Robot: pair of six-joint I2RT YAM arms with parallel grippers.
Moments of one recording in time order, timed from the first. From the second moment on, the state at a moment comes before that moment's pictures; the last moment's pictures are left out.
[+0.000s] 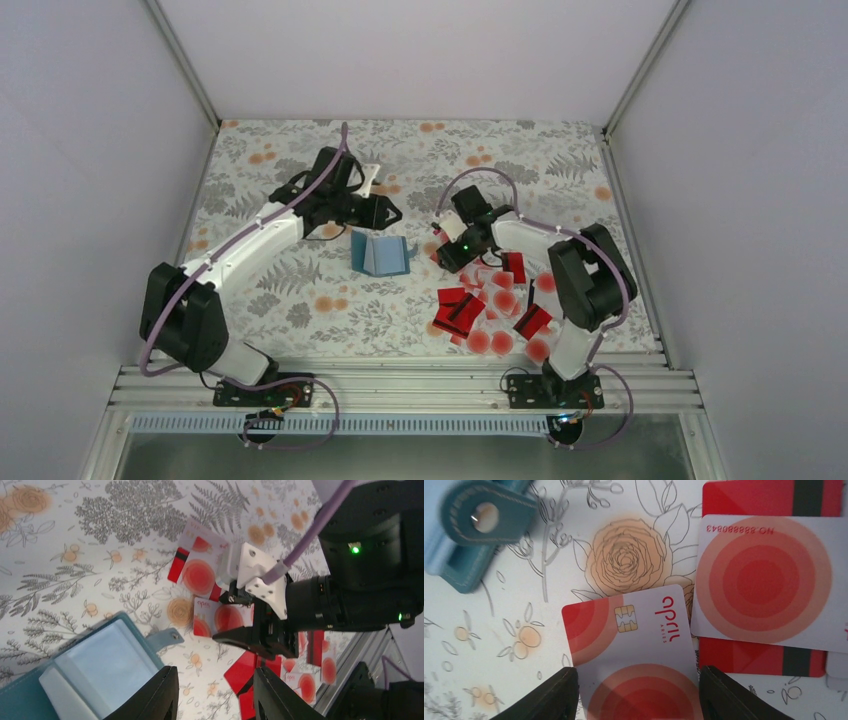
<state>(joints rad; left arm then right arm) -0.49 1.48 1.17 -0.52 0.48 -0.33 0.52 1.79 1.06 -0.51 -0.20 -0.17</state>
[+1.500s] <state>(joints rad) -0.46 1.44 1.14 -0.50 0.31 -0.48 0.66 1.65 1.16 -0.56 -0.30 0.15</state>
